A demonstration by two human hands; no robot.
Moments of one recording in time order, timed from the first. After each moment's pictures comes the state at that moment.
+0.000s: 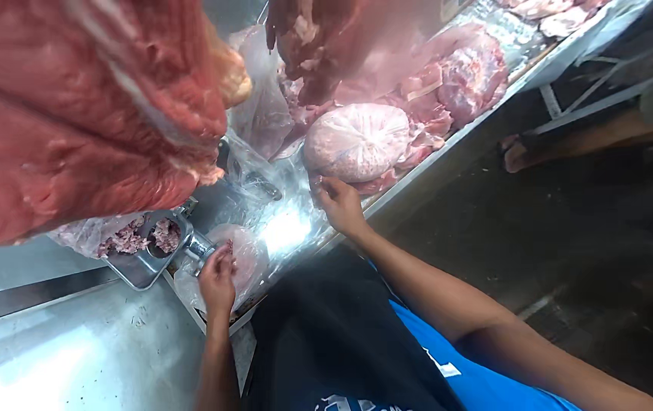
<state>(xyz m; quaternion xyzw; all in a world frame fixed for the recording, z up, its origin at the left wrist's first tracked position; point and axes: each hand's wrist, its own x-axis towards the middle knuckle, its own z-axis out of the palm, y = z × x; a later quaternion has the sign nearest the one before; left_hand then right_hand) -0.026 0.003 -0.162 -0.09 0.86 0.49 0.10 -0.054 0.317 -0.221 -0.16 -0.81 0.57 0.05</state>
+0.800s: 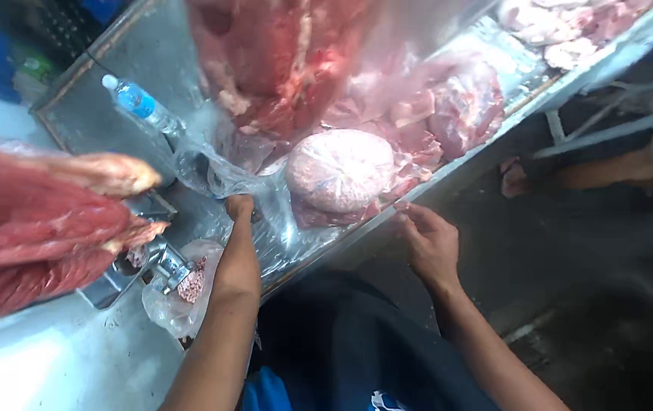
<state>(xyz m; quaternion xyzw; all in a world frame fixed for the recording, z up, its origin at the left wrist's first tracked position) -0.227 0.178 -0.337 -0.31 0.90 0.23 0.22 0.004 0.486 -0.200 -0.23 -0.79 0.56 0.11</state>
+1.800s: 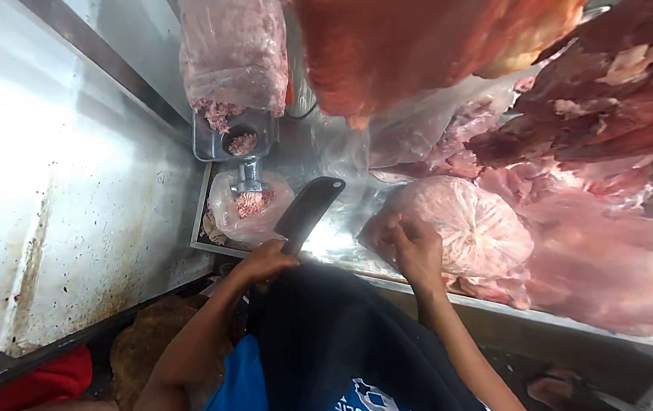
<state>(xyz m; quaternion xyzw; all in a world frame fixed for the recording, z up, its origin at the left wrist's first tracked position) 0.043 0.065 -0.156 -0.17 0.76 0.54 0.33 -0.086 0.362 -0.201 0.05 -0.81 0.57 -0.11</state>
